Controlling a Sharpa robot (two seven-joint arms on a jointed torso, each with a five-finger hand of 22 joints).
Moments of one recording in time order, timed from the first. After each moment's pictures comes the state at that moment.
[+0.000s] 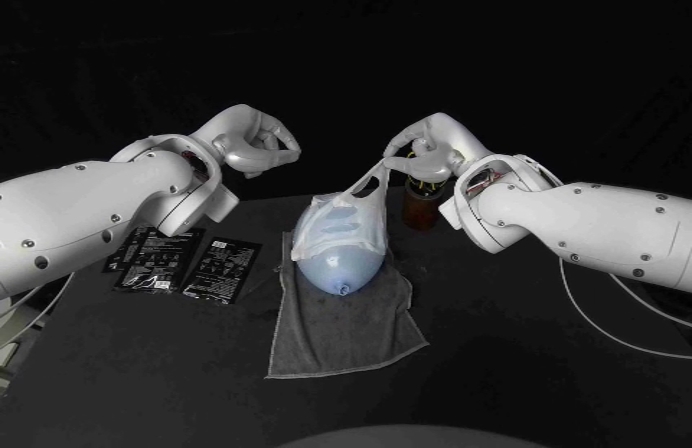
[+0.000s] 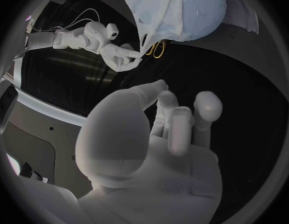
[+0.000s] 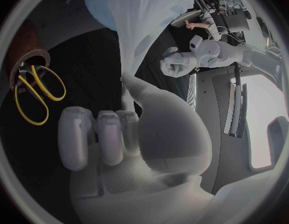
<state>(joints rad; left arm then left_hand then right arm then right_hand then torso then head) 1.38 -0.78 -0.07 1.42 -0.83 -0.31 0.02 1.32 -0.14 0.70 0.05 0.05 0.89 0.12 0.56 0.40 1.03 0.04 1.03 0.70 1.45 -0.02 1.47 1.23 0.11 1.14 0.07 1.24 1.03 1.34 -0.80 -0.15 1.54 -1.02 -0.71 -0.08 1.31 -0.06 0.45 -0.06 0.05 1.14 0.05 0.24 0.60 1.47 -0.01 1.57 1.31 1.47 -0.07 1.57 1.31 0.04 1.47 0.04 1.46 1.31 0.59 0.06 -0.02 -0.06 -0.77</state>
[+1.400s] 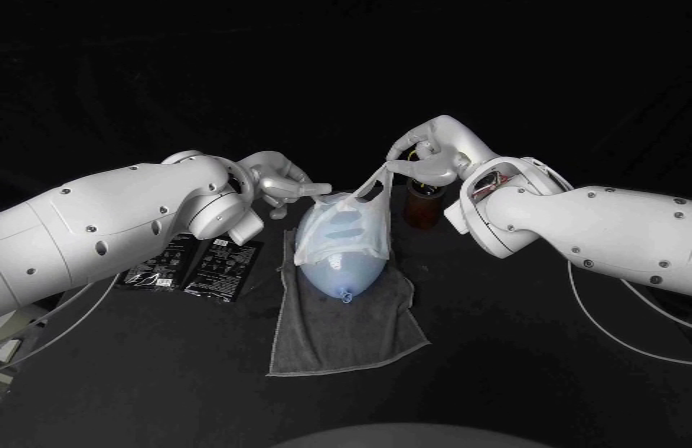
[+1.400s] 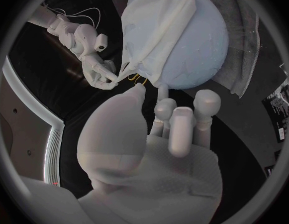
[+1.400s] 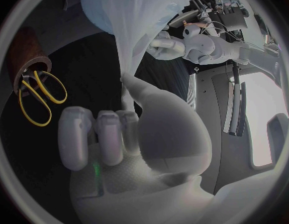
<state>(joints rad) 1.35 -0.66 -0.10 1.31 -0.65 -0.08 -0.24 1.24 -0.15 0.22 0.29 0.05 0.91 0.11 0.52 0.30 1.20 0.03 1.27 0.96 1.46 -0.02 1.50 1.27 0.14 1.17 0.08 1.22 1.04 1.34 -0.83 -0.15 1.59 -1.02 -0.70 -0.10 1.31 -0.06 0.46 -0.06 0.04 1.13 0.06 0.24 0.60 1.47 -0.01 1.57 1.31 1.47 -0.06 1.57 1.31 0.04 1.46 0.04 1.46 1.31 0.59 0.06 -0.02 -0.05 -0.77</state>
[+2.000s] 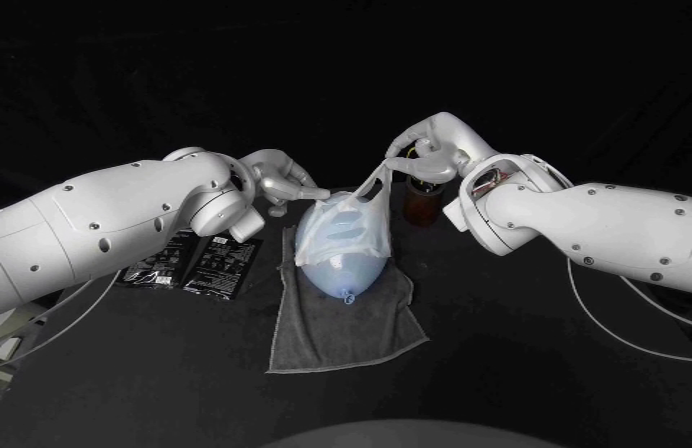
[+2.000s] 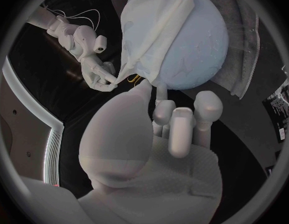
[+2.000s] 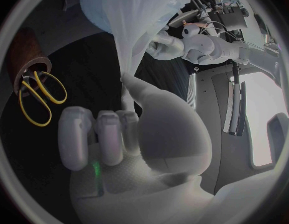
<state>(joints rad) 1.35 -0.64 -0.10 1.30 -0.67 -0.06 -0.25 1.39 -0.15 0.22 0.28 0.05 0.95 0.09 0.54 0.29 1.26 0.02 1.33 1.05 1.47 -0.03 1.52 1.31 0.12 1.22 0.08 1.27 1.11 1.34 -0.83 -0.15 1.60 -1.02 -0.70 -0.10 1.31 -0.06 0.46 -0.06 0.04 1.14 0.05 0.24 0.60 1.47 -0.01 1.57 1.31 1.47 -0.06 1.57 1.31 0.04 1.46 0.04 1.46 1.31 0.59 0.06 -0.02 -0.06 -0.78</state>
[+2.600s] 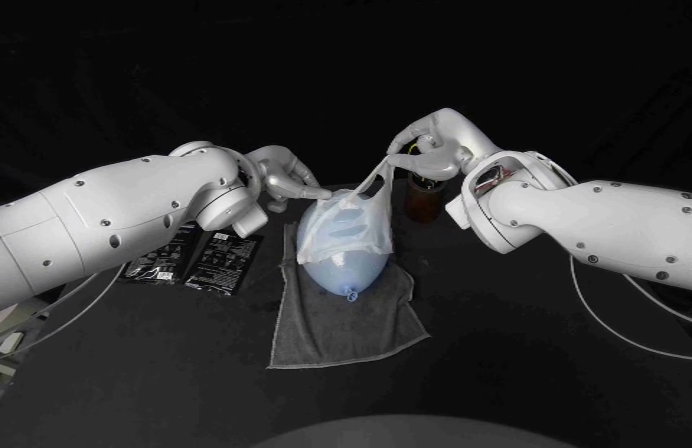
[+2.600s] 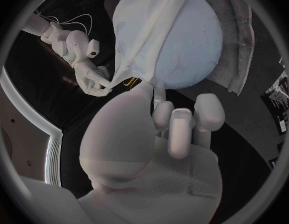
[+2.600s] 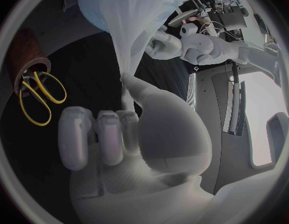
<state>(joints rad) 1.35 -0.62 -0.10 1.29 -0.73 -0.06 -0.28 1.45 -0.15 0.21 0.25 0.05 0.99 0.07 0.54 0.29 1.31 0.00 1.35 1.11 1.47 -0.05 1.53 1.31 0.11 1.27 0.06 1.31 1.17 1.34 -0.84 -0.15 1.61 -1.02 -0.70 -0.10 1.31 -0.06 0.46 -0.06 0.05 1.13 0.05 0.24 0.60 1.47 -0.01 1.57 1.31 1.47 -0.06 1.56 1.31 0.04 1.47 0.04 1.46 1.31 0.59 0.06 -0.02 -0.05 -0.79</state>
